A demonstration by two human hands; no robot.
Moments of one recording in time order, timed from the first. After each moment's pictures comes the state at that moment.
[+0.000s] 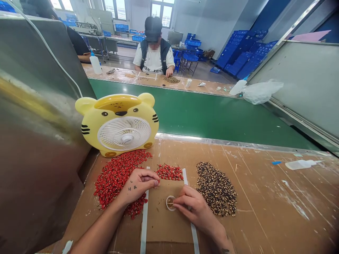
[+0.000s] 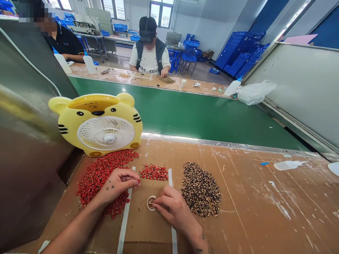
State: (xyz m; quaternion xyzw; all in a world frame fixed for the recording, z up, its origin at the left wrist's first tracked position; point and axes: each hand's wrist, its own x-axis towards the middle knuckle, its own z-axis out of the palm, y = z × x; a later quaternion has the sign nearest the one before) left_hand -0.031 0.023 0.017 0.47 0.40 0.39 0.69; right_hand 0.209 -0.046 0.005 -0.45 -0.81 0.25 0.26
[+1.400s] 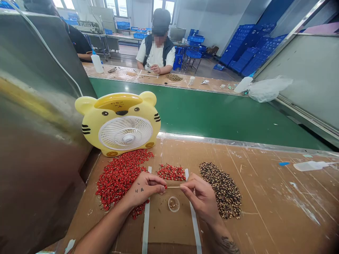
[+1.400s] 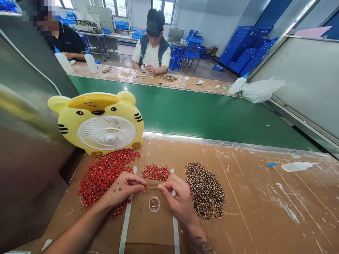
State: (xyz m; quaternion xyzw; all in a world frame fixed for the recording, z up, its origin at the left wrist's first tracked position) left_hand -0.022 0.018 0.008 0.45 0.39 0.33 0.74; right_hand 0.199 -0.021 0.021 -0.48 -0.71 0.26 0.45
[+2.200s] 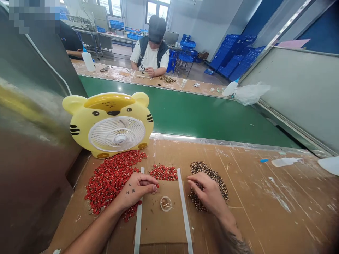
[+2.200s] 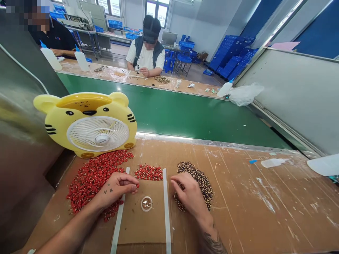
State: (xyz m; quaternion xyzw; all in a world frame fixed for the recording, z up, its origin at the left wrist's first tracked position) left_hand -0.022 0.017 0.013 0.43 0.42 0.32 0.73; right_hand 0.265 -0.023 0.016 -0.61 -0.74 0.18 0.23
